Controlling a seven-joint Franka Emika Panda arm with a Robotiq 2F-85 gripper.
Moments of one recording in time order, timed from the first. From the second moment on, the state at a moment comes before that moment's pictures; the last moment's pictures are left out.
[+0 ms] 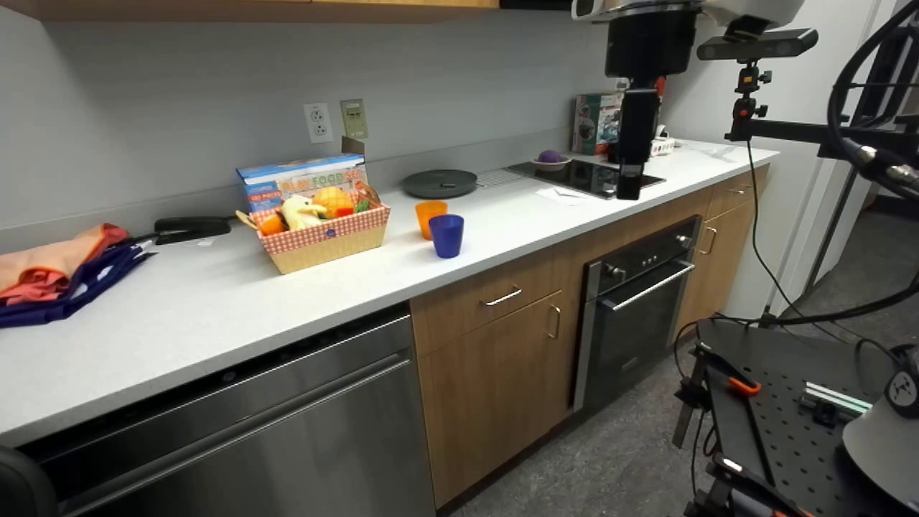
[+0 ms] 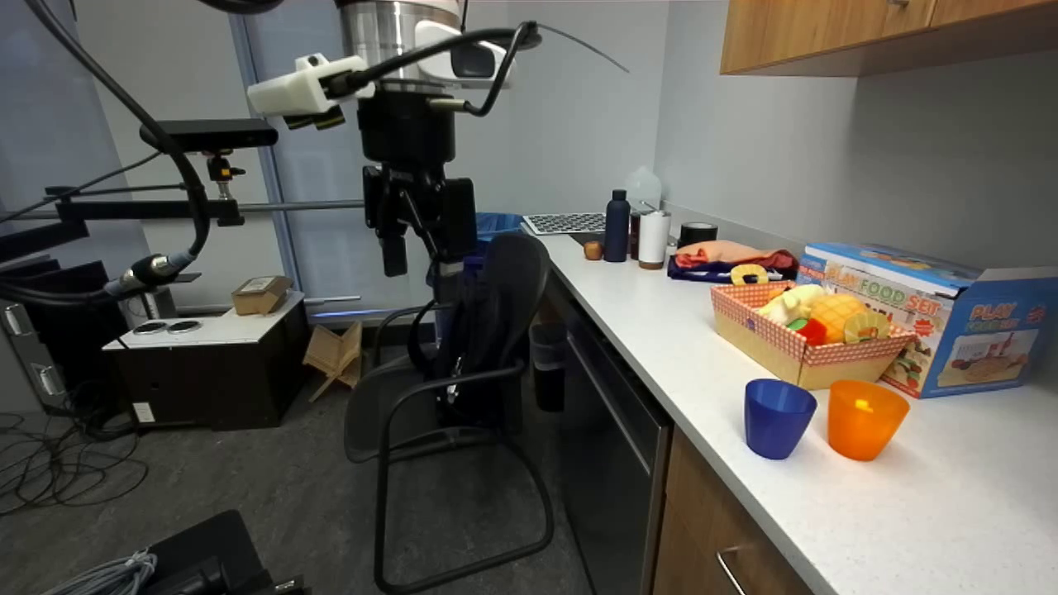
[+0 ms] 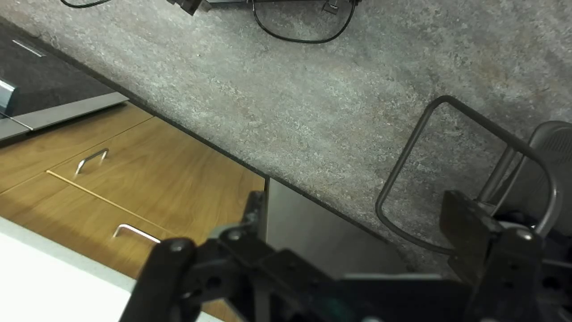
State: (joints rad) arm 0.02 -0.58 -0.01 -2.50 0.01 1.91 0.03
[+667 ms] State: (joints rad) arm 0.02 -0.56 -0.03 -2.49 0.01 1.91 0.03
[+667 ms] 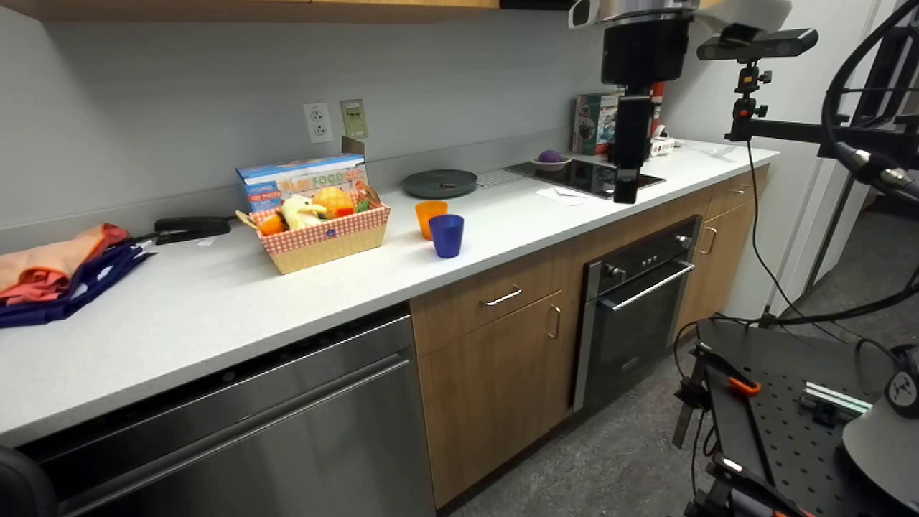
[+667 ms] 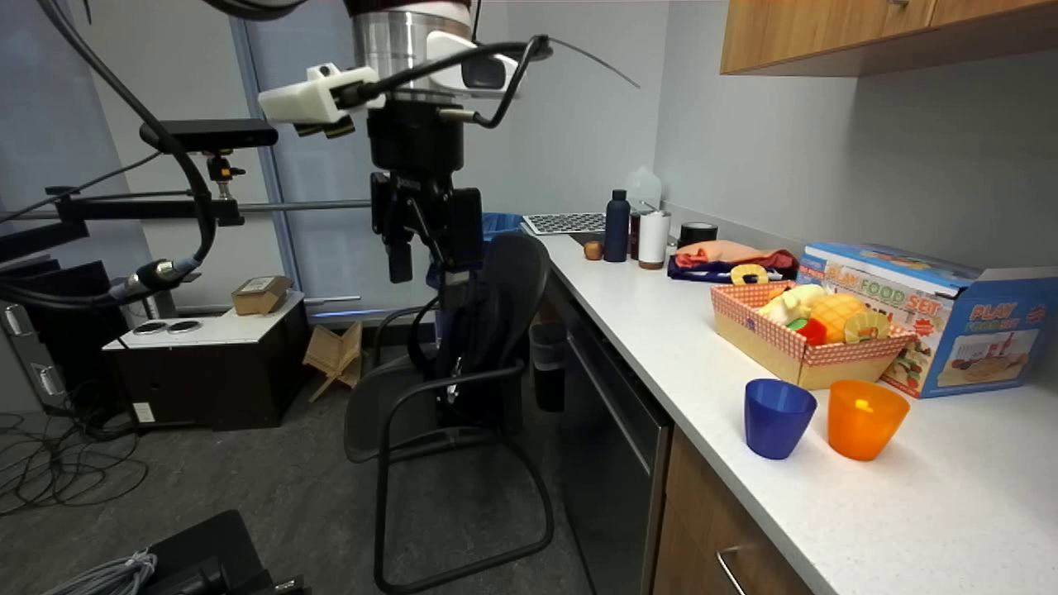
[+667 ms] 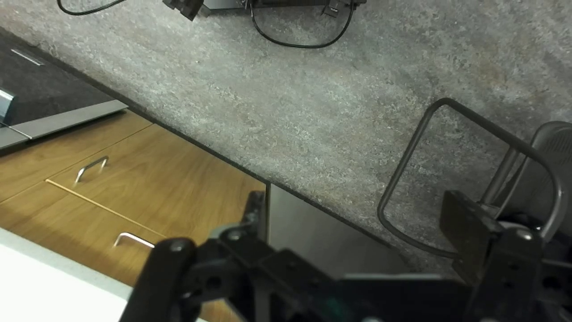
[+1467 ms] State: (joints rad) arm 0.00 -0.46 -0.03 -2.50 0.01 2.02 0.02
